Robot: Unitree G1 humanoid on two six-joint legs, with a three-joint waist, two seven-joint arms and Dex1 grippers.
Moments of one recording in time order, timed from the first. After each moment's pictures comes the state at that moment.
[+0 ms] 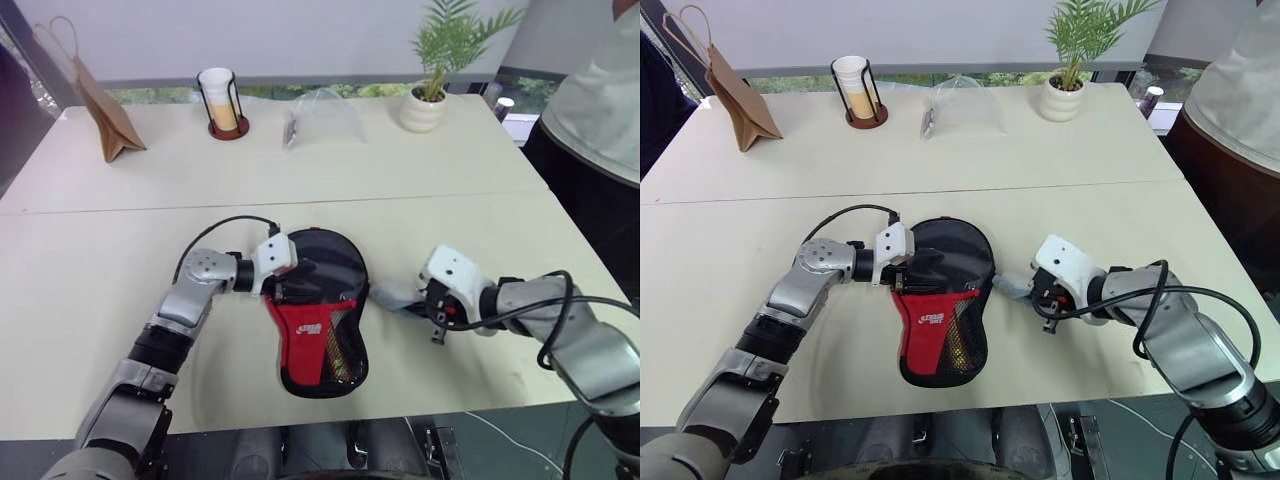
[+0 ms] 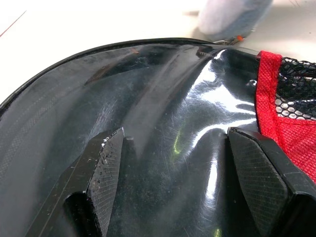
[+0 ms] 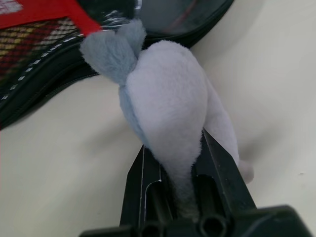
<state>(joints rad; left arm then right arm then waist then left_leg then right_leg) -0.52 0.44 -0.26 0.26 -0.10 0.12 -1.14 -0.21 -0.90 0.14 -0.68 0.16 0.99 0.90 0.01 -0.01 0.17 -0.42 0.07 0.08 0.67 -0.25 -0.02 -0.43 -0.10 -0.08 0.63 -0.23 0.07</state>
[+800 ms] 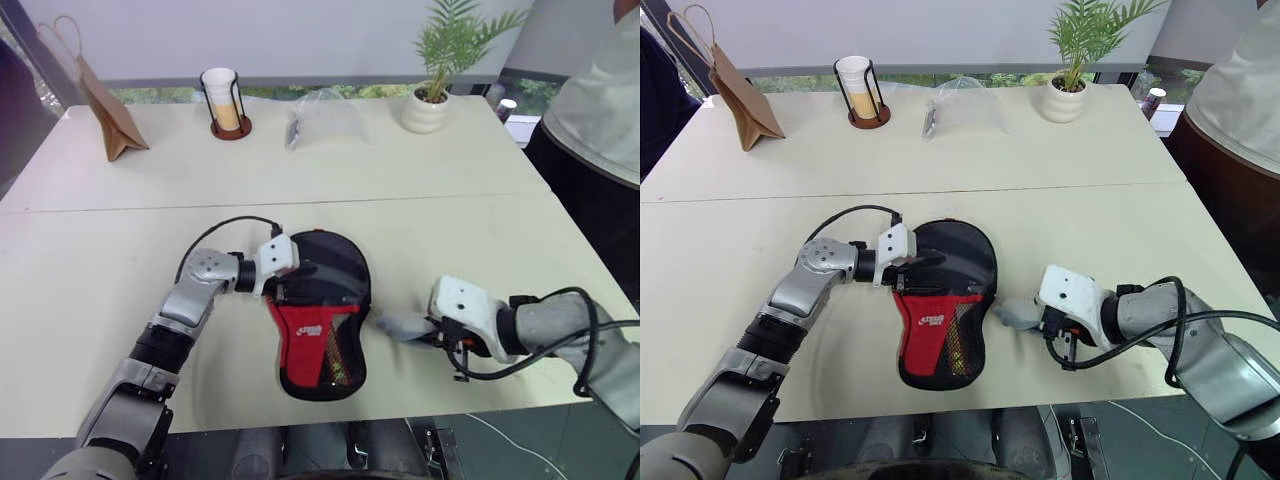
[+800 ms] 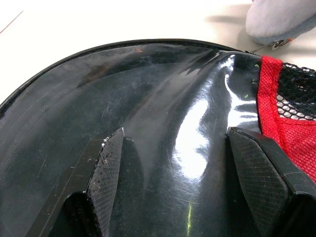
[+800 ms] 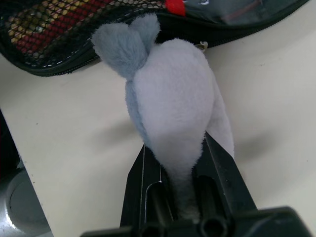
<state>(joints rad) -0.52 0.44 -0.26 0.26 -0.10 0.12 -1.15 -0.07 -1.09 0.11 -0.75 0.24 0.79 0.95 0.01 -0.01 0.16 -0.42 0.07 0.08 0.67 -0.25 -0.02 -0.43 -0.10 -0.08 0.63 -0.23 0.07</state>
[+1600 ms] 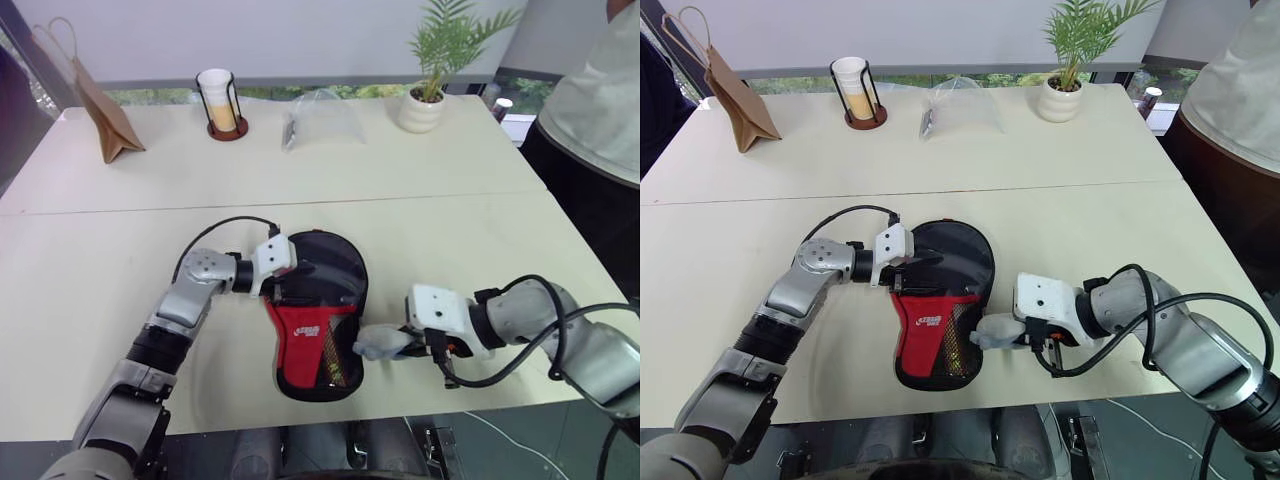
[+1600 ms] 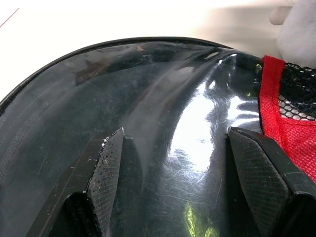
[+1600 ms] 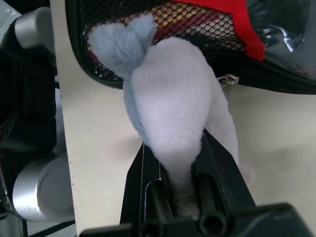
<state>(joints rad) -0.50 0.45 -0.26 0.23 -0.10 0.14 -1.15 -0.23 -1.07 0.29 -0.64 0.23 0.59 1.14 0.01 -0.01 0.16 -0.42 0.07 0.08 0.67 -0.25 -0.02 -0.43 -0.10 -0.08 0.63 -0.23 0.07</state>
